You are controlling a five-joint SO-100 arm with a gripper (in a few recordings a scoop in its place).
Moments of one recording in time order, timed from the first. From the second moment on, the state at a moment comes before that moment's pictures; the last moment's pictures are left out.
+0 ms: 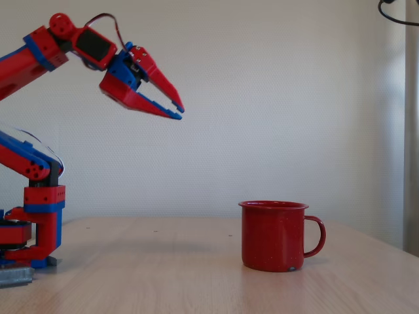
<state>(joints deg) -2.5 157.8 119.4 62.8 -3.4</state>
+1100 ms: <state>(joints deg) -2.5 188.6 168.6 63.5 -0.5</state>
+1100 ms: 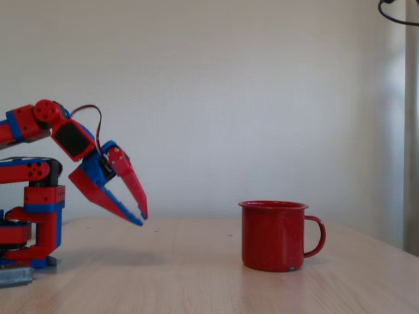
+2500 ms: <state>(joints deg) -2.5 188.5 173.5 60.5 2.4</state>
